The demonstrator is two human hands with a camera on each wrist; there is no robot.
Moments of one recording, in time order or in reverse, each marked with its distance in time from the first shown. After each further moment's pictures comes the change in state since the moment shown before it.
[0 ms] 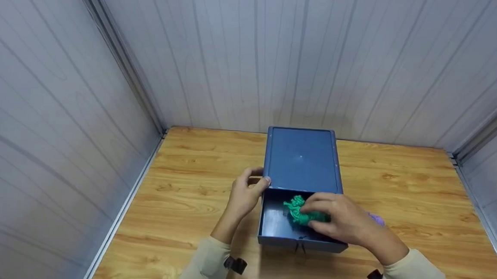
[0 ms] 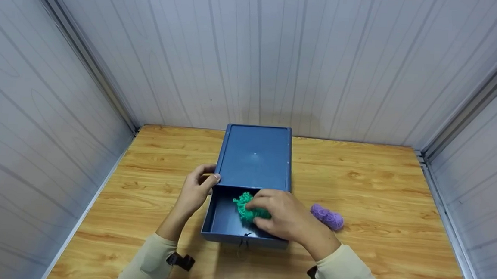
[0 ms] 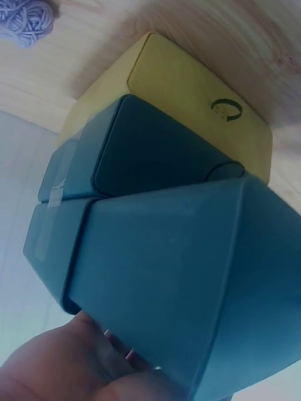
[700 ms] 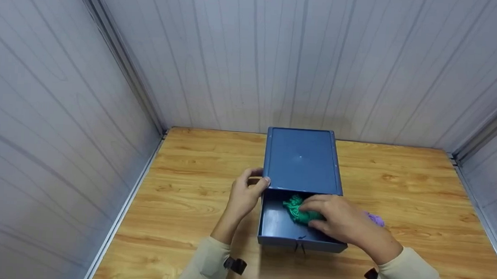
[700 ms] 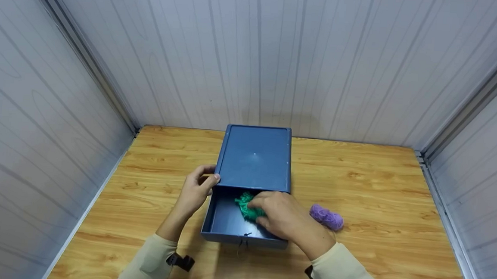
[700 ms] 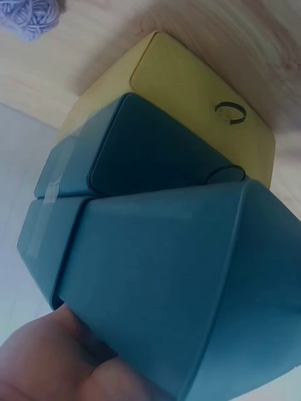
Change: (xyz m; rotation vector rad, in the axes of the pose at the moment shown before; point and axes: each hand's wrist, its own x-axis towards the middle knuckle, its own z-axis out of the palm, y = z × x) left_hand -0.001 0.002 0.000 0.019 0.000 -0.032; right_hand 0.007 -0.003 0.003 -0.187 -0.133 0.129
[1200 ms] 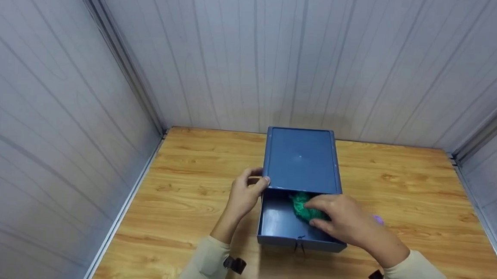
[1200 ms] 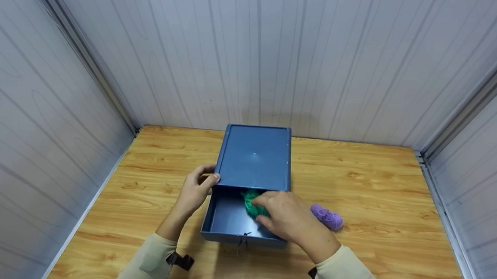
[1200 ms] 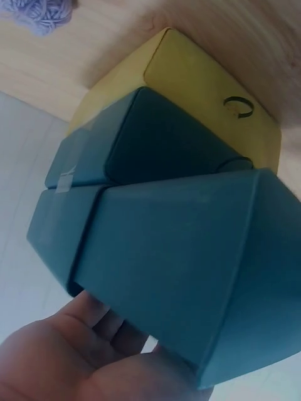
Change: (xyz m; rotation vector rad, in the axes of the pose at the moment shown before) left_hand 0.001 0.000 0.002 -0.023 0.013 -0.002; right_hand -0.009 -0.002 -0.007 0.001 0.073 0.012
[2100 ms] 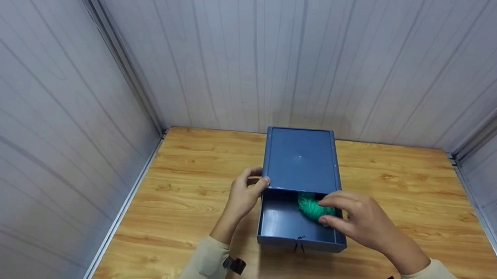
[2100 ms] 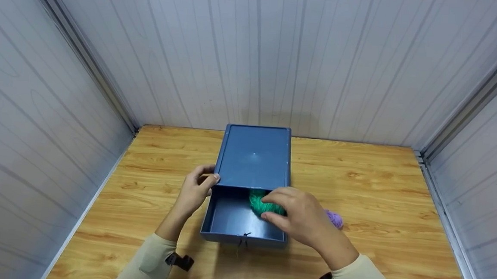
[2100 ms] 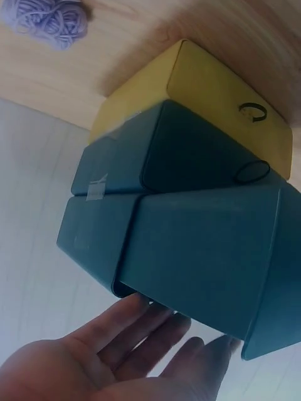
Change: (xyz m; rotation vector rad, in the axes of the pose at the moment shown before) left_hand 0.001 -0.002 -0.001 -0.013 -0.011 0.006; right_hand -0.025 0.011 -0.009 0.119 0.304 -0.108
